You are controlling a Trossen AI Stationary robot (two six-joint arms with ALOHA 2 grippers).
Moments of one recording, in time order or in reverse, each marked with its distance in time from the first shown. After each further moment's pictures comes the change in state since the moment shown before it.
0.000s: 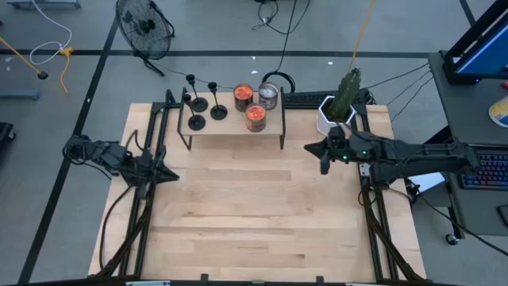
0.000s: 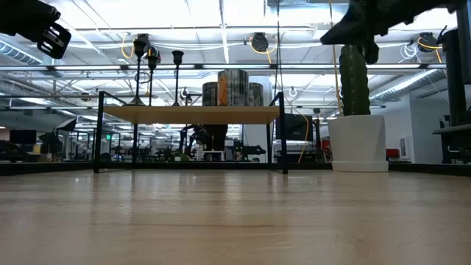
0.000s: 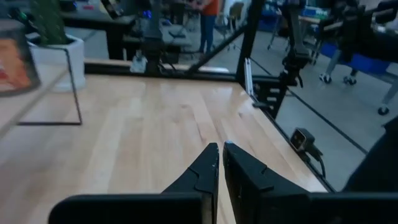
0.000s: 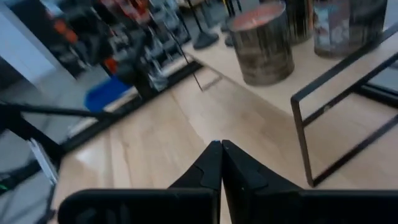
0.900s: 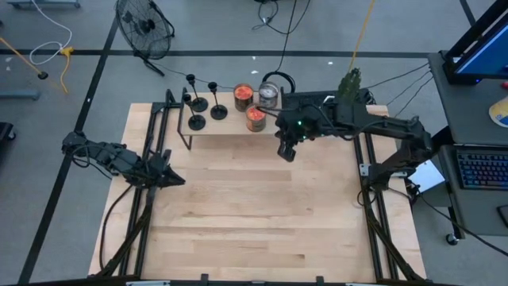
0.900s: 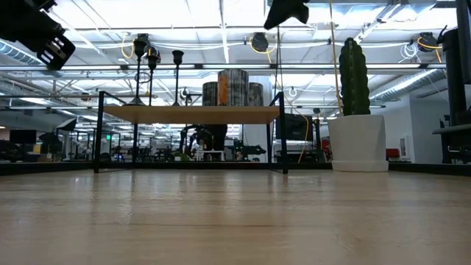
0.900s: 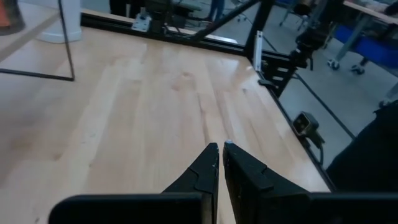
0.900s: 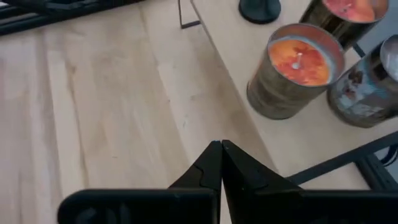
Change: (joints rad) left arm 0.000 0.142 0.000 0.002 -0.004 -0.141; right arm -0.089 0.772 1.034 -0.756 -0.092 -0.354
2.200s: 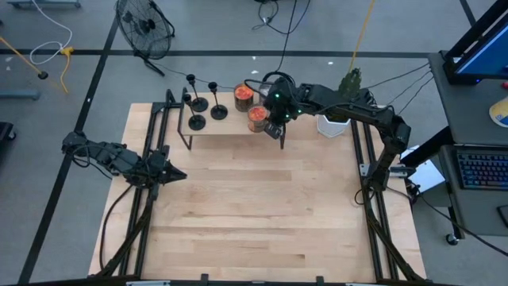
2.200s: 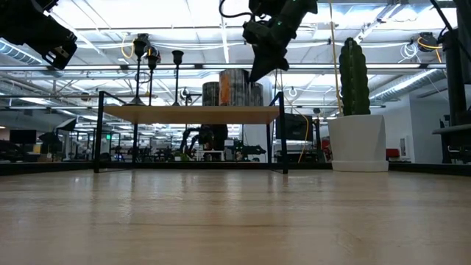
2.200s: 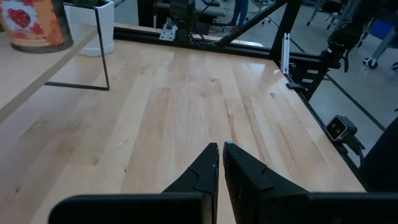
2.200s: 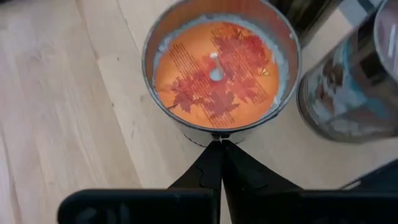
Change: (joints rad) left arm 0.000 0.000 0.000 -0.007 -0.109 0.055; right arm -0.278 0.221 0.011 0.101 -0.176 -0.113
